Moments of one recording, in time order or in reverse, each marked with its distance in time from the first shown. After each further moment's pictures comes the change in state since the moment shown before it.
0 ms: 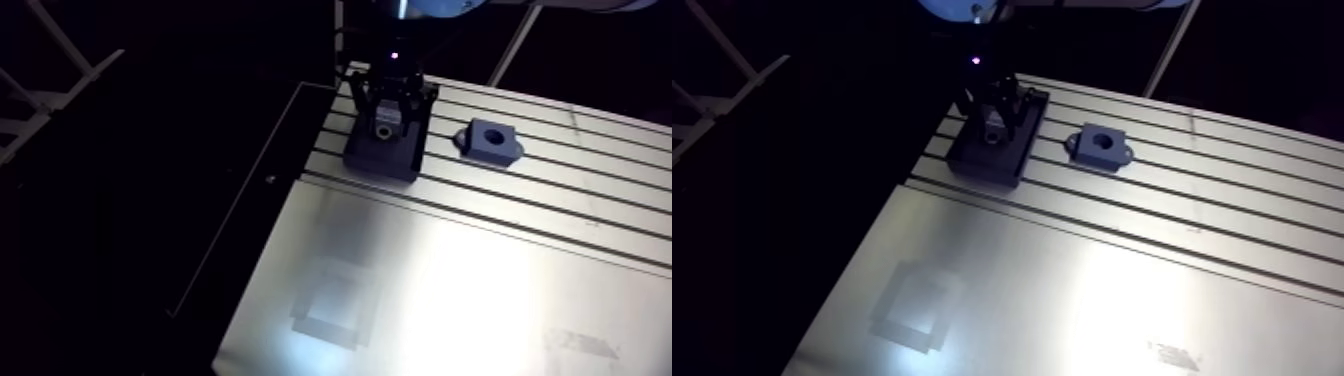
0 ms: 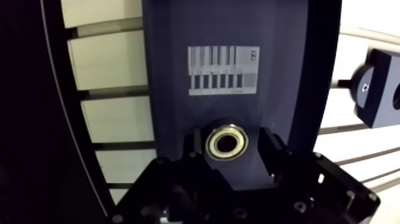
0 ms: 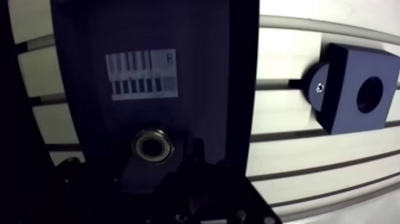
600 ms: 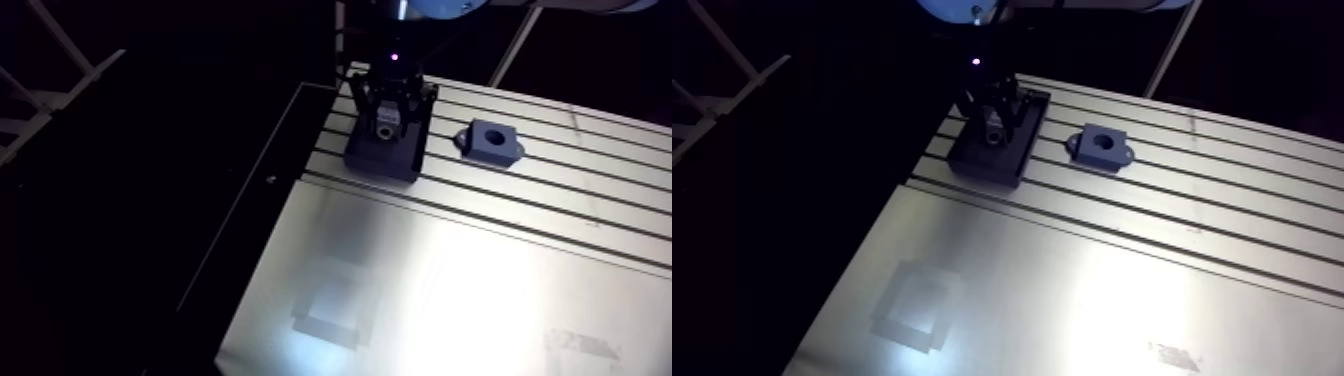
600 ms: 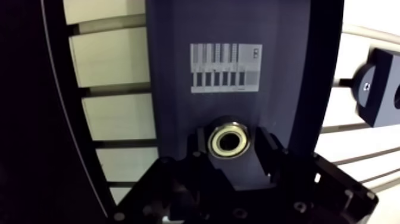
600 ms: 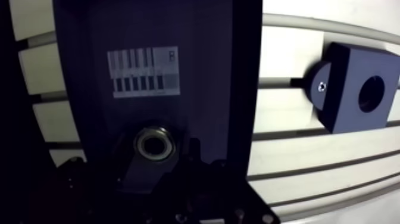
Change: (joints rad) arm 0.003 -0.001 0.003 -0.001 0.001 -0.002
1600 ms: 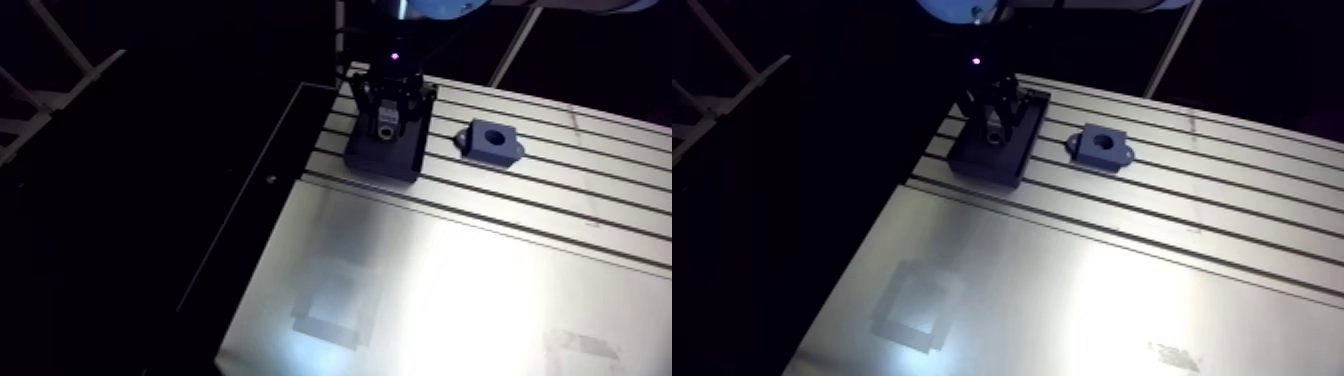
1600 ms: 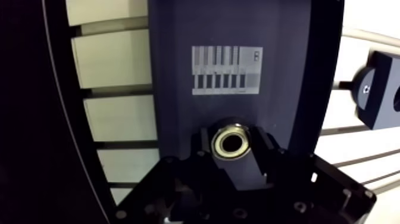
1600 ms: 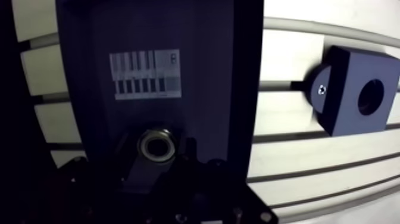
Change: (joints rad) arm 0.000 0.000 0.000 -0.008 0.000 -0.006
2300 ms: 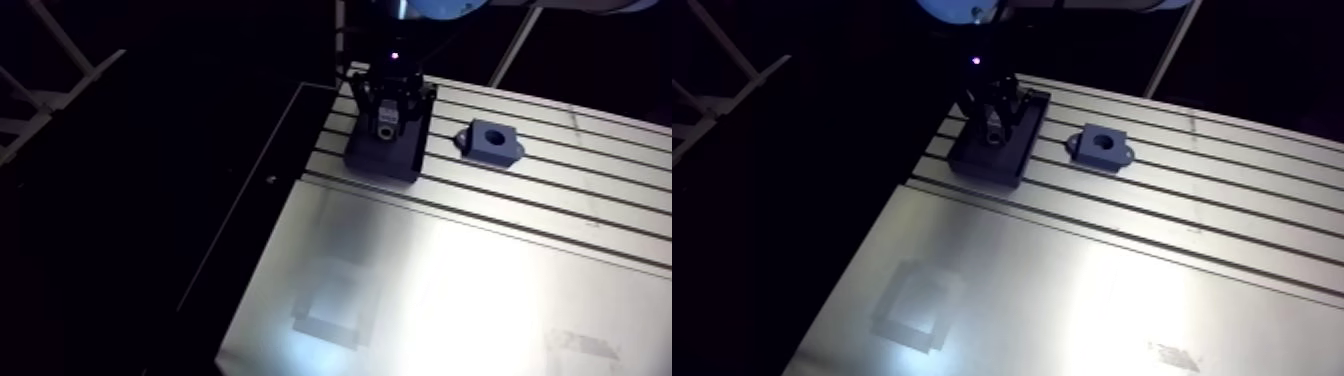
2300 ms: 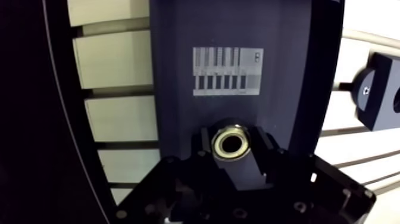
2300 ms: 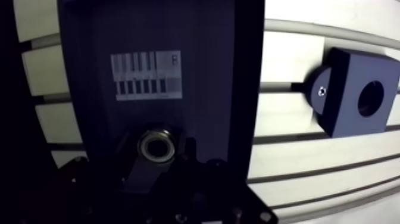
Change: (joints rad) arm 0.000 0.000 0.000 -0.004 0.000 -0.003
